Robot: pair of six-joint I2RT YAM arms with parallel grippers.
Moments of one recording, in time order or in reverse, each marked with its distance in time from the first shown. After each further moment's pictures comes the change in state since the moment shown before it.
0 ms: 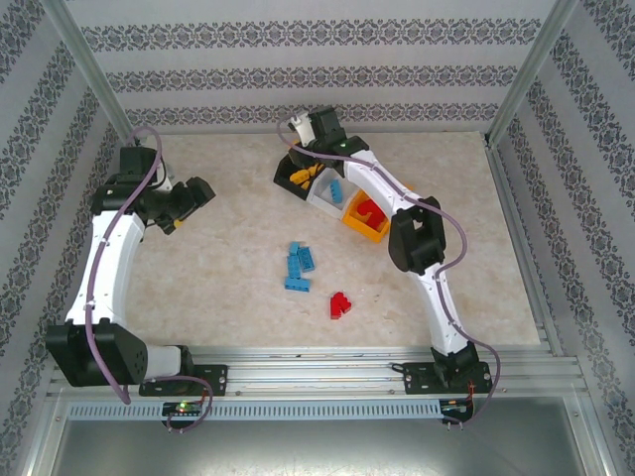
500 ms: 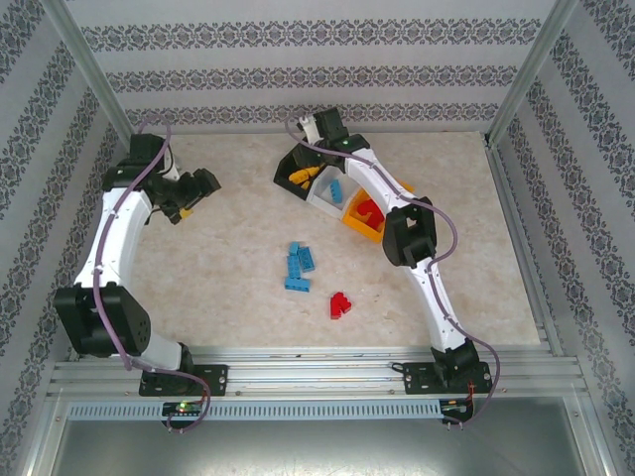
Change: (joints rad) left arm -0.010 0.175 0.097 0.004 0.037 0.017; right arm -0.048 0.139 0.178 -0.085 -0.007 0.051
